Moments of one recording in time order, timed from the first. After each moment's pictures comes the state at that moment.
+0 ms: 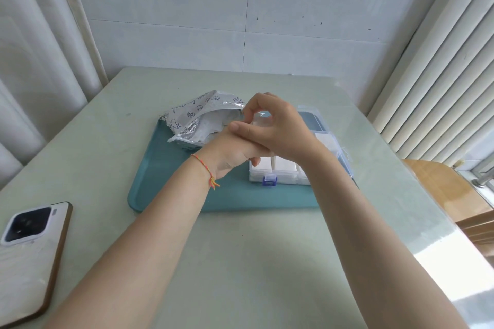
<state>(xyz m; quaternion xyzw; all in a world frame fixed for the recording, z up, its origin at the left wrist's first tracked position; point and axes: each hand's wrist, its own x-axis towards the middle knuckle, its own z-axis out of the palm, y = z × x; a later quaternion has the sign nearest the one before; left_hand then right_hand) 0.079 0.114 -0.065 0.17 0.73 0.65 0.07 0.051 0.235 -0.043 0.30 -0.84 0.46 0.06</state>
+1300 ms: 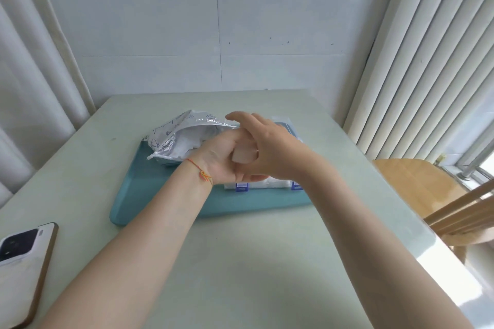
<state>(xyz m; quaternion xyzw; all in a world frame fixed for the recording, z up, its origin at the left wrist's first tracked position) 0.081 0.158 -0.042 0.02 0.56 0.78 0.29 0.079 0.292 -0.029 0.35 -0.89 0.28 0.07</state>
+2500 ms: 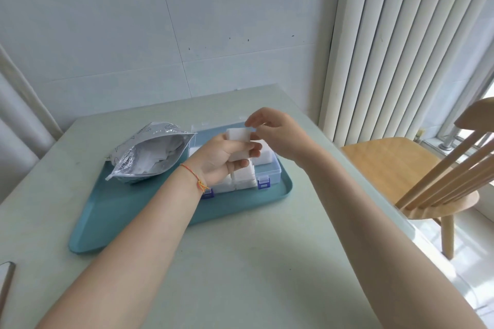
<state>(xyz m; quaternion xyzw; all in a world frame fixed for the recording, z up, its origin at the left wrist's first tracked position) 0.055 0.219 -0.058 0.06 0.66 0.73 0.16 0.047 0.376 -0.039 0.14 -0.84 0.53 0.03</state>
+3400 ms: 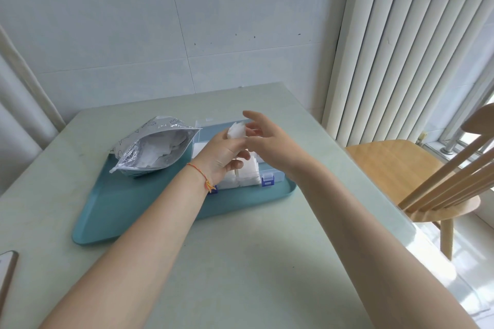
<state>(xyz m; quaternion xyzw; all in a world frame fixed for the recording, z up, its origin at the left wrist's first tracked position) 0.058 0.218 -0.062 0.02 0.70 0.71 0.10 0.060 0.351 -0.054 0.15 -0.79 0.59 -0.03</state>
